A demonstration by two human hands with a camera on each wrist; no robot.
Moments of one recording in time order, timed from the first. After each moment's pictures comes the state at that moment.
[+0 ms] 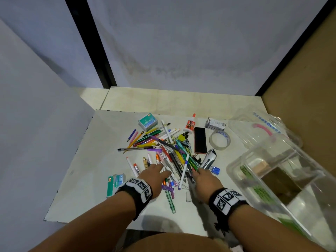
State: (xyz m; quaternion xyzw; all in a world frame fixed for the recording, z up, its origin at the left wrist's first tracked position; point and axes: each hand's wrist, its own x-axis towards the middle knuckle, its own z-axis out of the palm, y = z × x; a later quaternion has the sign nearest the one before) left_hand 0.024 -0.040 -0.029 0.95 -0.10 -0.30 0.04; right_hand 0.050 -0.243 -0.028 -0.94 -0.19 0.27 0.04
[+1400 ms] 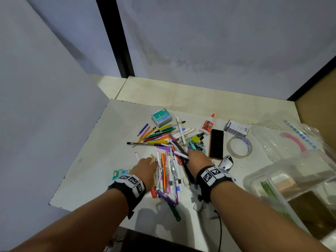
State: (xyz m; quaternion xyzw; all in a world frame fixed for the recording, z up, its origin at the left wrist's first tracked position) left_hand 0.033 -0.006 -0.048 0.96 0.09 -0.27 0.07; right_hand 0.133 -0.174 -0.051 -0.94 -0.19 0.26 0.10
